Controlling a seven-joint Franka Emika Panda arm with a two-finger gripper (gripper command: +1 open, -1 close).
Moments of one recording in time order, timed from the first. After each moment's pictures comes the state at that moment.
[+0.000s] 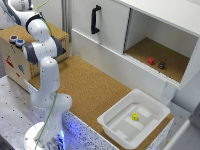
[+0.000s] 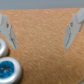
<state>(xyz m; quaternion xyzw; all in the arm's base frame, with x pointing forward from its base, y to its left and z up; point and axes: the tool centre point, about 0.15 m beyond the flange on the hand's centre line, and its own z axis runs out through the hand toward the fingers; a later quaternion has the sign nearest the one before) 0.243 0.484 0.526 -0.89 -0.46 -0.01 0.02</state>
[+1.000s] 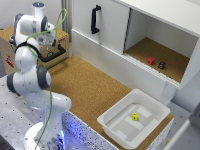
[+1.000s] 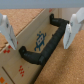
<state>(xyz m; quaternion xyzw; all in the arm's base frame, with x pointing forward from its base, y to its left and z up) 0.205 0.304 0.449 -0.96 -0.25 -0.11 0.10</state>
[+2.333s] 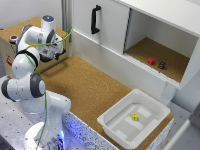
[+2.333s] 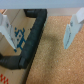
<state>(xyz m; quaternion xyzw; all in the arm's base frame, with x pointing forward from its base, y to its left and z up) 0.262 0.286 0.404 -0.98 -0.12 -0.04 0.12</state>
